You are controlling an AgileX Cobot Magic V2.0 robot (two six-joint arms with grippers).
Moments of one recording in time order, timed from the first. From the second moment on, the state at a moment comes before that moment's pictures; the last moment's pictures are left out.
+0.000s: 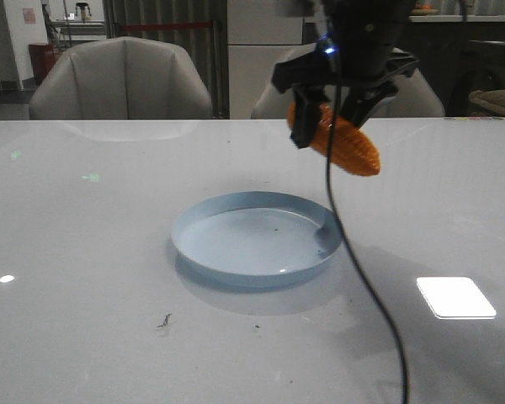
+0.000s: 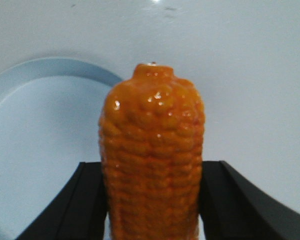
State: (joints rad) left arm -0.17 0.99 -0.88 0.05 0.26 -0.05; right arm 0.41 1.98 -1.65 0.02 0.82 -0.07
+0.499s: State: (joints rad) left arm -0.17 0.99 -0.88 0.05 0.26 -0.05; right arm 0.52 2.12 -1.65 0.04 0.79 -0.07
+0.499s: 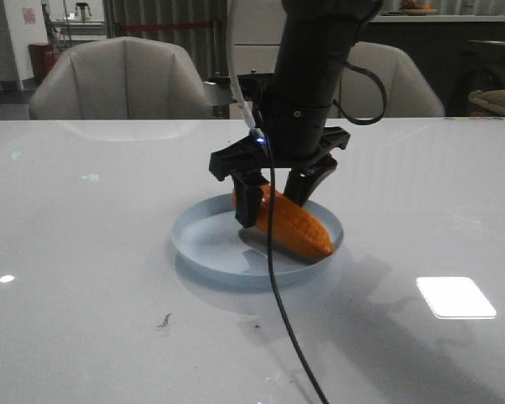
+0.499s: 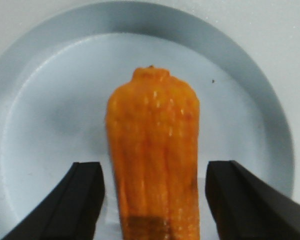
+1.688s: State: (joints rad) left arm -0.17 0.99 -0.88 0.05 0.26 -0.05; right arm 0.12 1.15 -1.17 0.05 0.80 -0.06
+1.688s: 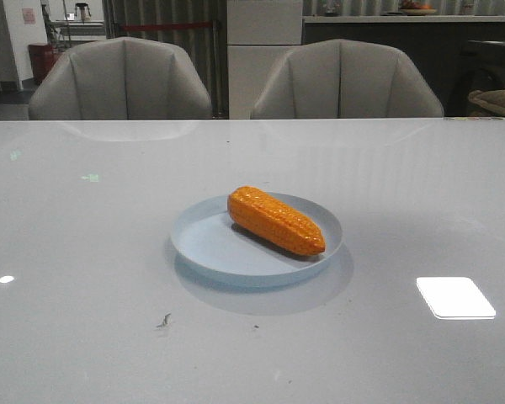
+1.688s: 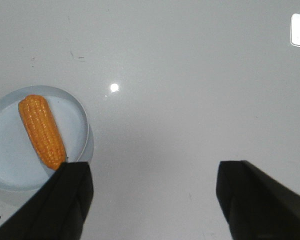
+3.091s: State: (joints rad) left arm -0.17 0.95 -0.83 0.06 0.26 -0.05; right arm 0.11 0.94 -1.00 0.05 0.78 -0.06
